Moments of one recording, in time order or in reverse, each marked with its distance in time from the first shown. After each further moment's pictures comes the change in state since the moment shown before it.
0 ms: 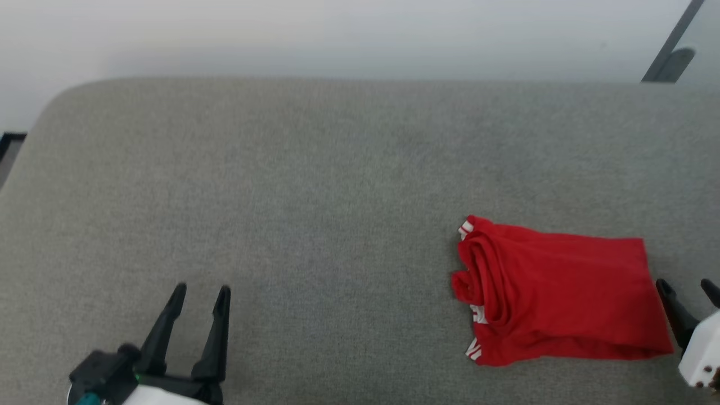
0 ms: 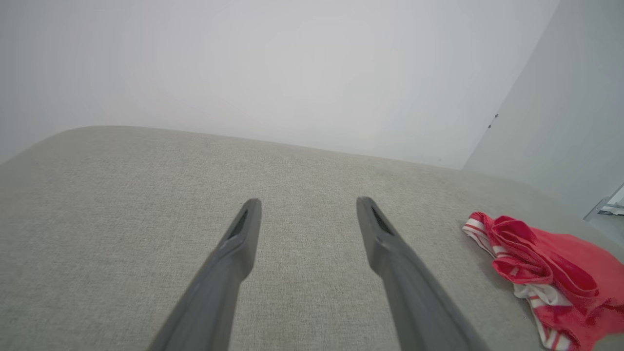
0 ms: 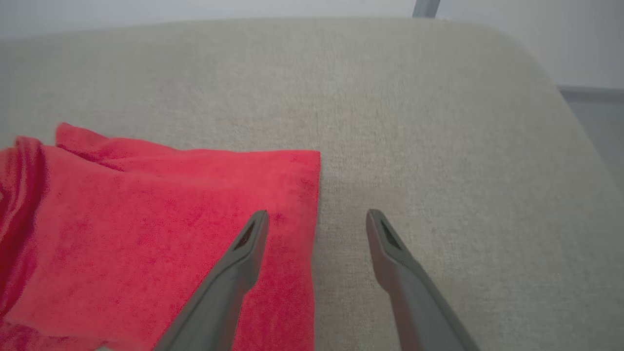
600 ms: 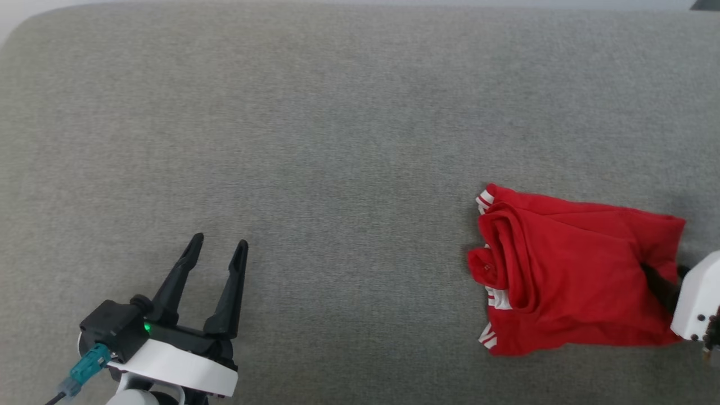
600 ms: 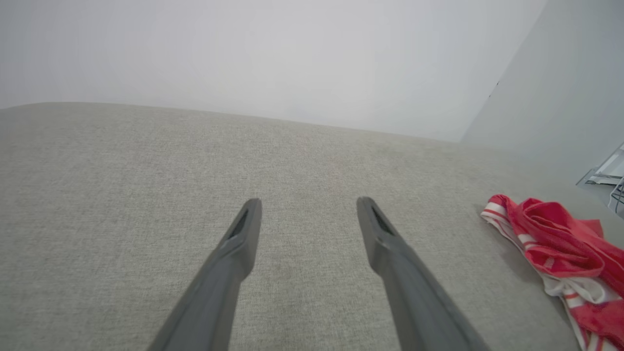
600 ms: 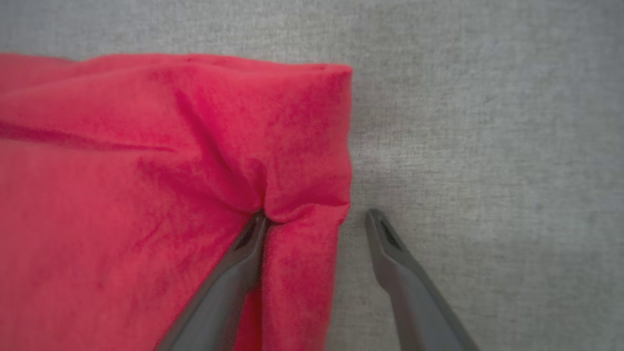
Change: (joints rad) left arm -0.177 0.062 -0.094 0.032 -0.042 0.000 0.000; right arm -0.200 0.000 0.029 0.110 0.097 0.000 0.431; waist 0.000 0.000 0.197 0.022
